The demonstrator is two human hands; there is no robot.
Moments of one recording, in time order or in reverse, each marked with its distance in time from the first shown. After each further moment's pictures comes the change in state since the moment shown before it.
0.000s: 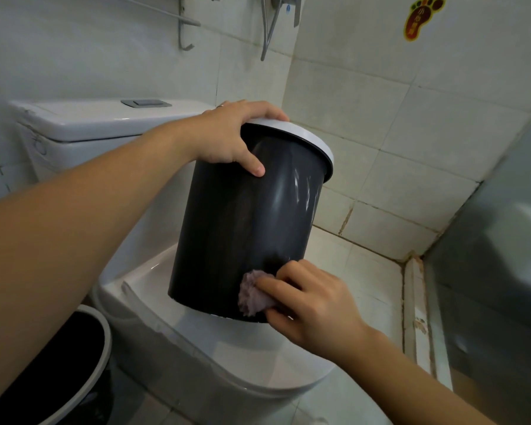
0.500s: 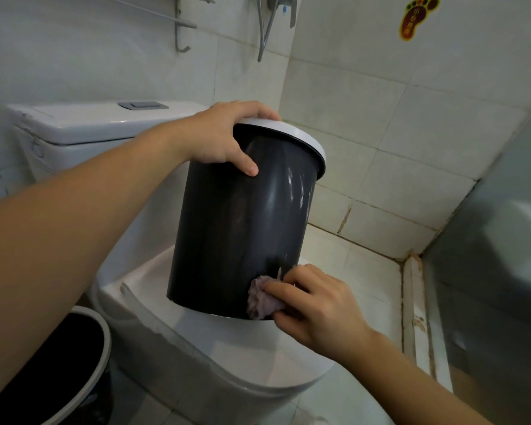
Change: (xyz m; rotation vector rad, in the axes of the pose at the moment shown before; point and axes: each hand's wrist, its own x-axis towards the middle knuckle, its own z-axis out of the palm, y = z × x) left_hand -0.001 -0.003 -0.002 -0.085 -0.008 0.009; right_hand -0.012 0.007 -0.002 -0.008 -0.001 0.027
